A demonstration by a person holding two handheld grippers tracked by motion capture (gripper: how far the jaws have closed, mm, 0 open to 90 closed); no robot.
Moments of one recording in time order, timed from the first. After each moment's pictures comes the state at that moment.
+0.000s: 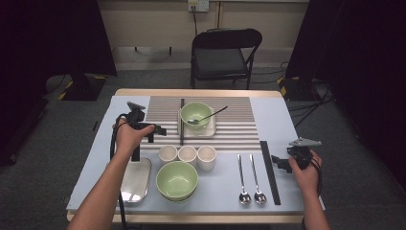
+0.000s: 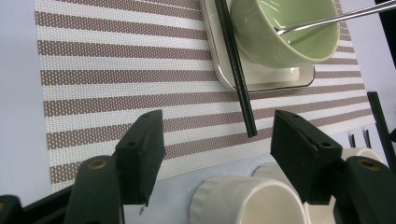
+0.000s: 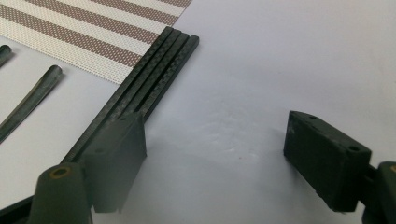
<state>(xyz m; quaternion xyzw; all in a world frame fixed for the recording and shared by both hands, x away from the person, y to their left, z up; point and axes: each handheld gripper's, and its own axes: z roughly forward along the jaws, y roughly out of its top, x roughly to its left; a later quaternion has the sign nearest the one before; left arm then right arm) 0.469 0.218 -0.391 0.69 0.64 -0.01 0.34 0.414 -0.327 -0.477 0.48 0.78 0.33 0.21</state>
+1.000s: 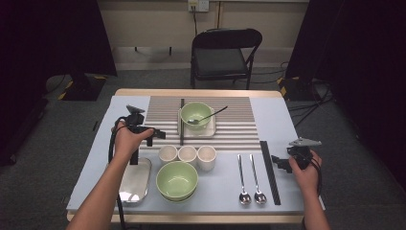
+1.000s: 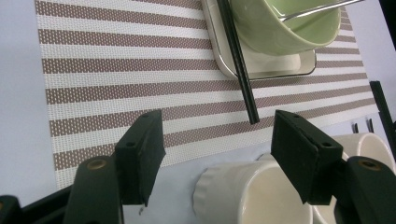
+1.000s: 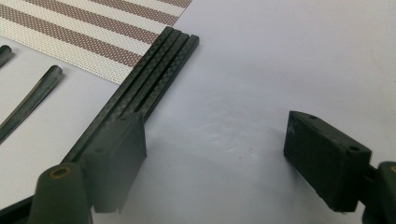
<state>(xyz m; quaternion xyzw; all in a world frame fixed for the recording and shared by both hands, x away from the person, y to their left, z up) 0.459 0.219 -0.394 0.69 0.63 -0.01 0.34 0.414 -0.327 -0.477 0.48 0.78 0.34 0.21</state>
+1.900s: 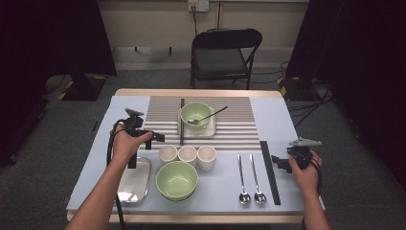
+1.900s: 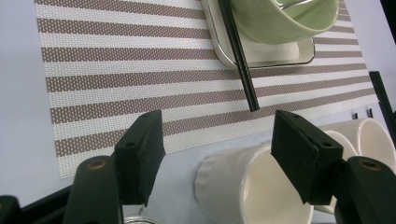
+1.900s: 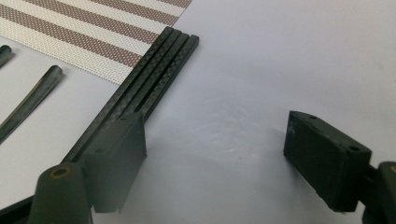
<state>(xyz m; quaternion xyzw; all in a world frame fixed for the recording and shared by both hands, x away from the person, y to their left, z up) 0.449 0.222 -0.396 0.70 0.62 -0.01 0.34 0.414 -0.327 -0.477 0.48 0.78 0.34 0.21</state>
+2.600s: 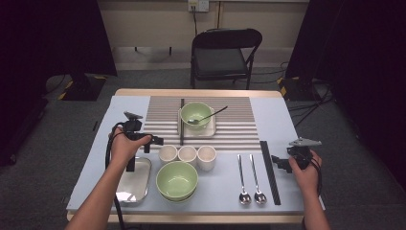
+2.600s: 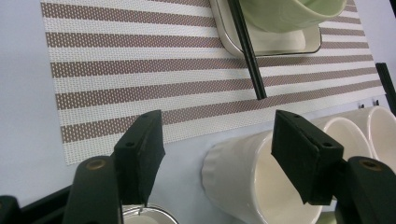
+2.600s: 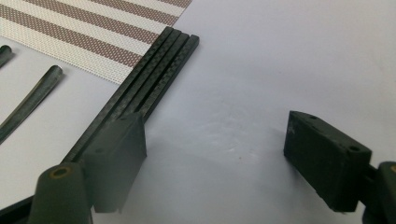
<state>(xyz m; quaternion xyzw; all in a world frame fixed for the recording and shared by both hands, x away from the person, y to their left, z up) 0.442 0.225 -0.402 0.70 0.62 -0.01 0.34 0.414 -0.327 -0.477 0.48 0.78 0.34 0.21</state>
